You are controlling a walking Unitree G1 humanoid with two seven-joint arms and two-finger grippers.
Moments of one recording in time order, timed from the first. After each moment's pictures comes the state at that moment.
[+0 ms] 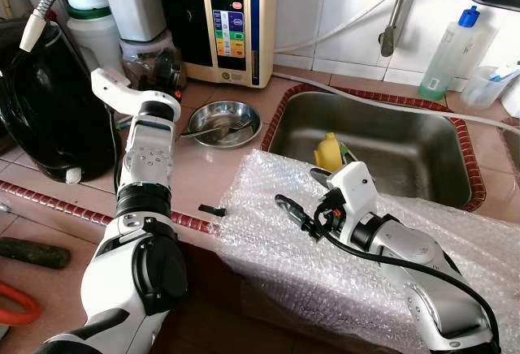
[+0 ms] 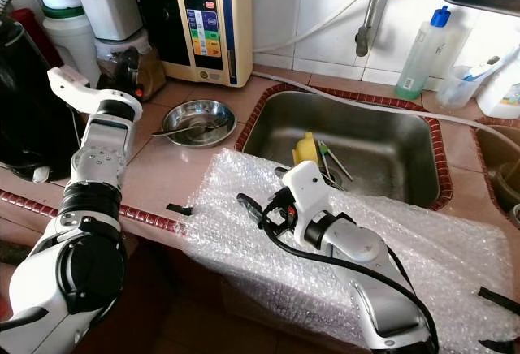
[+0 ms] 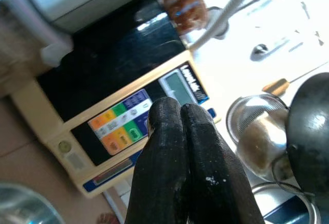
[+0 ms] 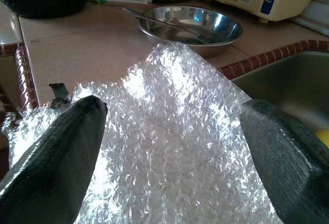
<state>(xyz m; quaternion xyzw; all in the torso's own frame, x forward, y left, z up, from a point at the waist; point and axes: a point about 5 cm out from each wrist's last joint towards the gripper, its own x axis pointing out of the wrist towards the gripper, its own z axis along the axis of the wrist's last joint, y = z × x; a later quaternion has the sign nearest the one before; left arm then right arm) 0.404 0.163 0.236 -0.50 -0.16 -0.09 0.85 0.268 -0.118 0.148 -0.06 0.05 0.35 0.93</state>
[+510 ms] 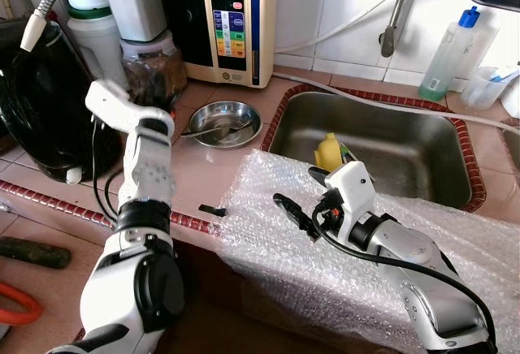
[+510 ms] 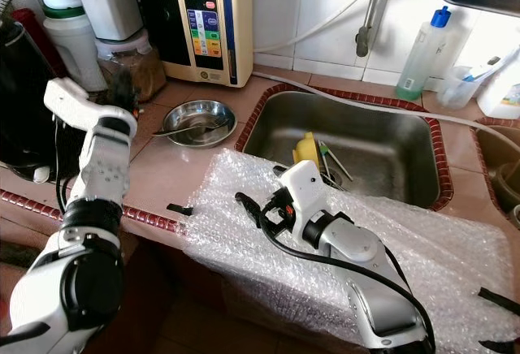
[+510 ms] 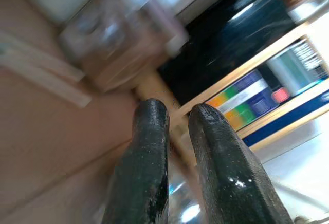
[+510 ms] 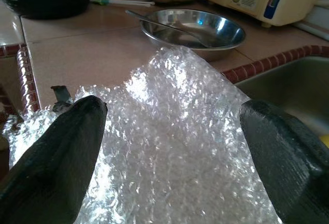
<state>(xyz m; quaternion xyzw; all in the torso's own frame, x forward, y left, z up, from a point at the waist) 0.388 0.167 0.170 -0.44 -0.06 0.07 0.89 0.269 -0.116 0.148 -0.06 0.05 0.35 0.93</state>
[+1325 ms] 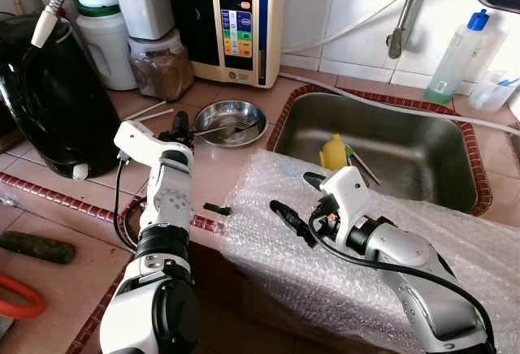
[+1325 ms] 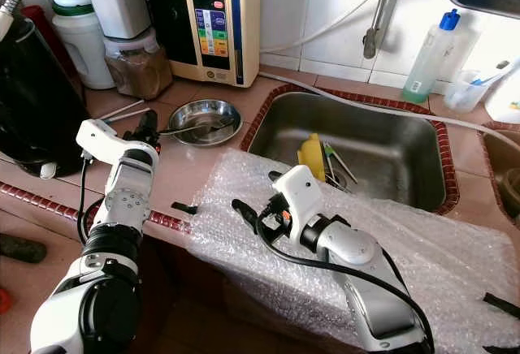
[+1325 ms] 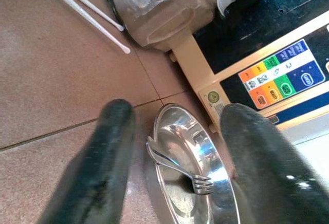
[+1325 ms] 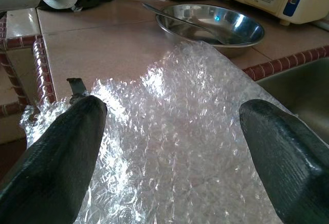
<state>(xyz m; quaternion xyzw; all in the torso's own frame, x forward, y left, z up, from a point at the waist) 0.382 0.152 0.149 -0.46 0.00 0.10 0.88 0.266 -0.113 0.144 -0.07 0.05 0.36 0.93</state>
